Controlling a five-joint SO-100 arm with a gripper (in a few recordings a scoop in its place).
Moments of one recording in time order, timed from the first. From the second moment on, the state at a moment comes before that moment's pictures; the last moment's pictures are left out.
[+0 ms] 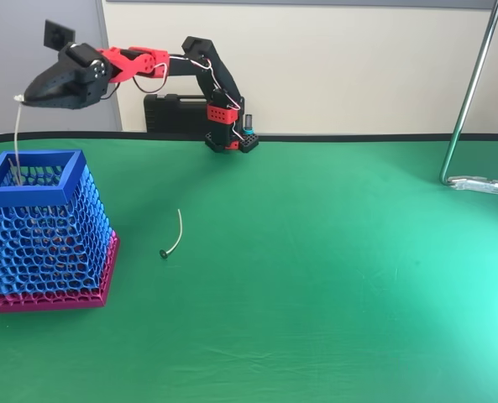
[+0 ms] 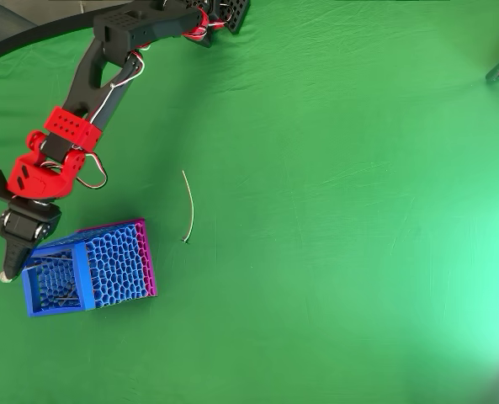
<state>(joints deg) 31.1 54.9 38.1 14.4 -19.3</state>
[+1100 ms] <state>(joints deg) 30.8 56.7 43.8 9.1 -15.6</state>
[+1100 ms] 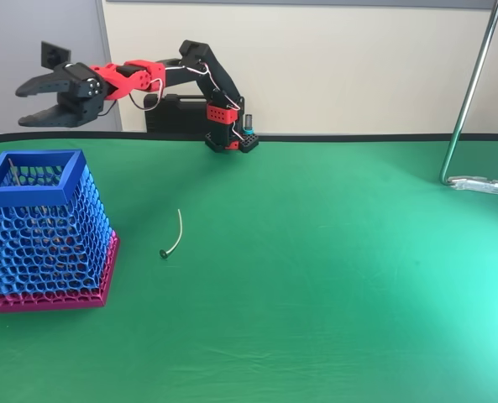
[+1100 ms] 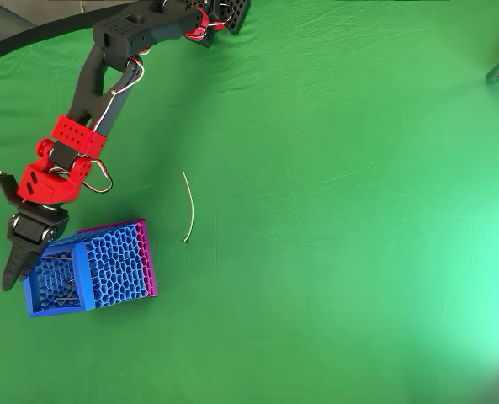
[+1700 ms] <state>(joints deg) 19.1 100.1 92.7 22.9 -6.1</state>
